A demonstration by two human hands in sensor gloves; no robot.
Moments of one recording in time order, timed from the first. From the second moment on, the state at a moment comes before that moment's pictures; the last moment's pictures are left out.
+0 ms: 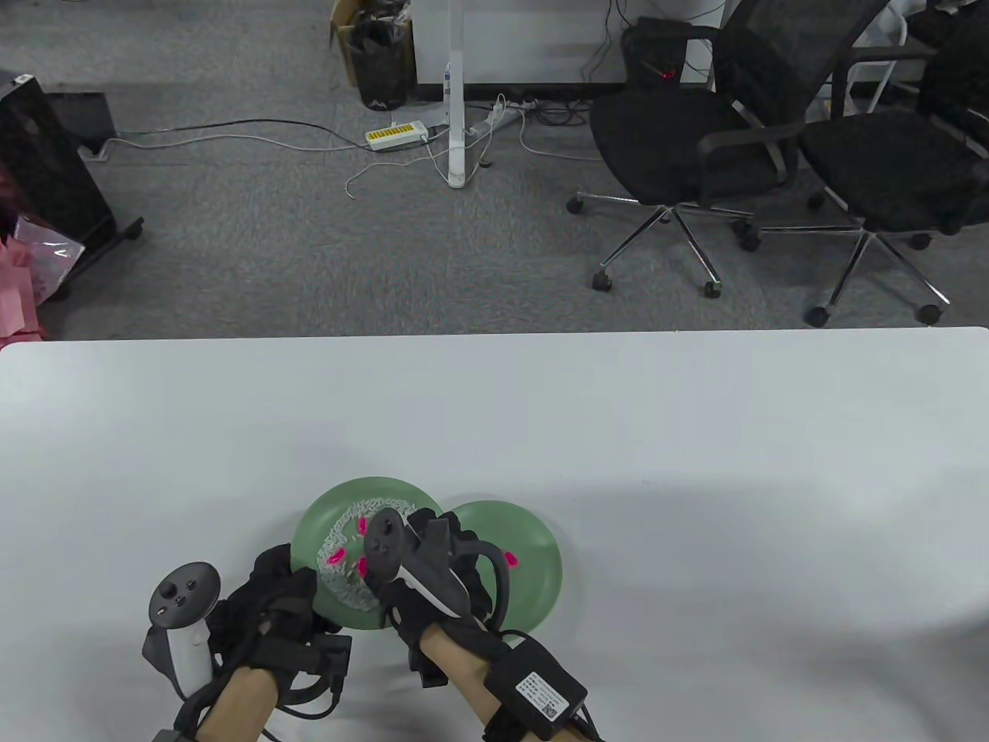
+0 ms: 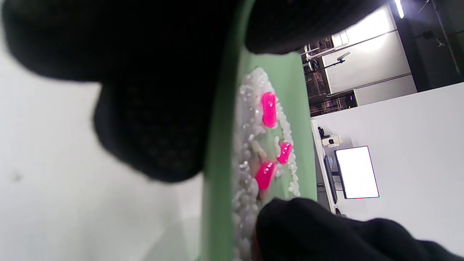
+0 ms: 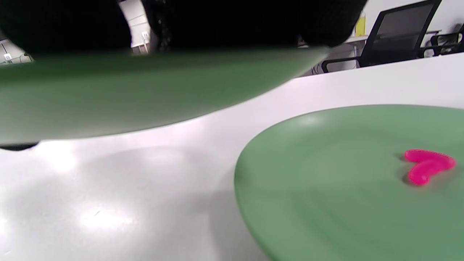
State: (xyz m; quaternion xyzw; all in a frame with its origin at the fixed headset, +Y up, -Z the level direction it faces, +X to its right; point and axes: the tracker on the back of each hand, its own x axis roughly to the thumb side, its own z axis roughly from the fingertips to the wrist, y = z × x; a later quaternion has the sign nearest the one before) left_hand -0.316 -0.777 -0.247 -0.08 0.25 0.57 0.77; right_hand -0.086 -0.701 -0.293 0.05 0.06 0.99 0.11
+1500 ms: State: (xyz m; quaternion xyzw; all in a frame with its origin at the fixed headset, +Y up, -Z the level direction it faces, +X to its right) left_hand -0.322 -0.781 -0.249 -0.09 0.26 0.58 0.77; right_hand 0.055 -0.741 -0.336 -0.10 0.05 0.99 0.08
